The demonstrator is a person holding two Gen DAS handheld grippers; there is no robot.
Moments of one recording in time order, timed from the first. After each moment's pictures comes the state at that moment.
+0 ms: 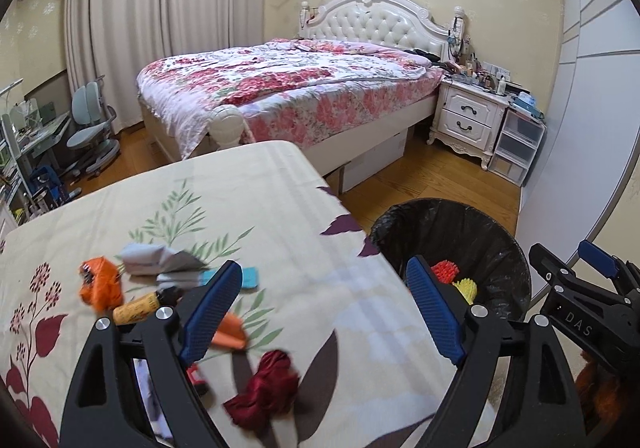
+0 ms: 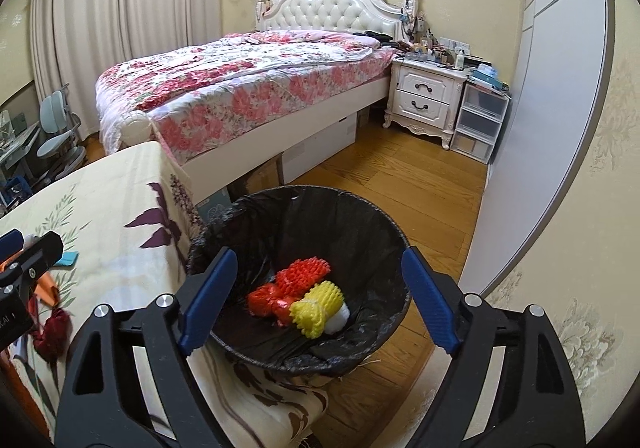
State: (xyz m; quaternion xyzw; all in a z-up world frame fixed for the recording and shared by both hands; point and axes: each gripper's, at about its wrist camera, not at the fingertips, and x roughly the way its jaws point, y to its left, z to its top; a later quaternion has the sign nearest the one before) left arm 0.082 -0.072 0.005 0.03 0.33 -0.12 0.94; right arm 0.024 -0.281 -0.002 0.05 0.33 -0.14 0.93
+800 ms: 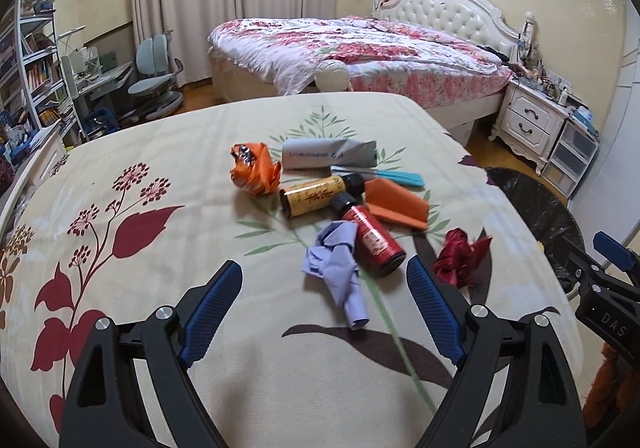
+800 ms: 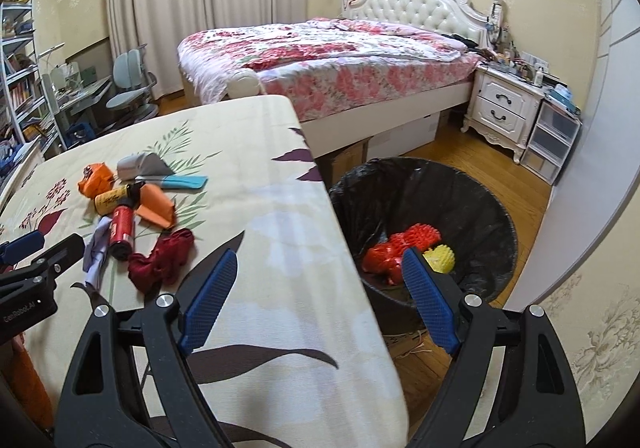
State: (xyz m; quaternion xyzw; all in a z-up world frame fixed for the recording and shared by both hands) left arm 0.029 0.050 -0.031 0.00 0.37 -0.01 0.93; right arm -0.004 -0.168 -0.014 0.01 0.35 0.00 0.94
